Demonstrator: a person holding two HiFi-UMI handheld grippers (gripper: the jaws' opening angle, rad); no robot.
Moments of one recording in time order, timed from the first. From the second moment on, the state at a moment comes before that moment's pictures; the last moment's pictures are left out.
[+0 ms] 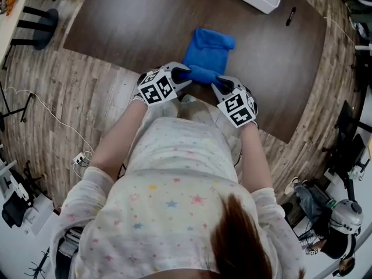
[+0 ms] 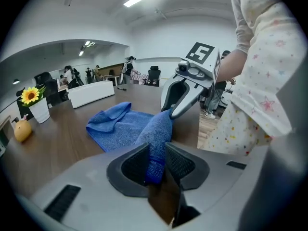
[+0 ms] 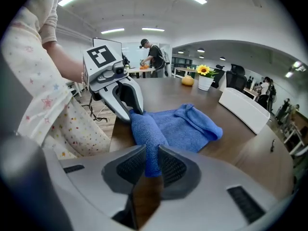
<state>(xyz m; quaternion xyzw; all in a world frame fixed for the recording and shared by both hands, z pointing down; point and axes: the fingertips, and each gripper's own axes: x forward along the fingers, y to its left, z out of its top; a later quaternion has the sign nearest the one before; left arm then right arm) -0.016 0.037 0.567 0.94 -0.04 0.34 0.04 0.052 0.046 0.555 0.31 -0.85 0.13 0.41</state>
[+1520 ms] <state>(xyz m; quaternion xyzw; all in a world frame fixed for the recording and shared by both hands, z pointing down) -0.008 0.034 0.559 0.94 -0.03 0.35 0.04 0.076 0.001 0.547 0.40 -0.81 0.16 0.39</state>
